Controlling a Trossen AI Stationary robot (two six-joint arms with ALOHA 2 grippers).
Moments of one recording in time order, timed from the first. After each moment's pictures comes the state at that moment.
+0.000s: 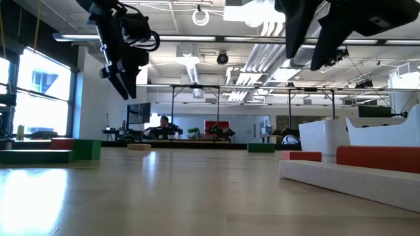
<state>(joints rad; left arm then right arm) 0.85 1.34 1.06 -0.88 -0.08 0.00 0.49 1.83 1.49 -0.94 0.19 1.76</state>
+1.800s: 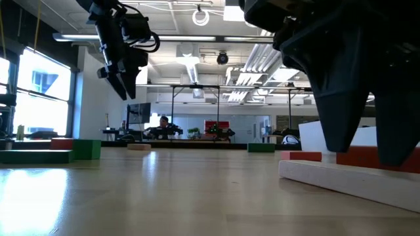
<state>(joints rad) 0.85 1.34 1.06 -0.89 -0.09 -0.05 0.57 2.05 1.49 -0.78 0.02 1.78</state>
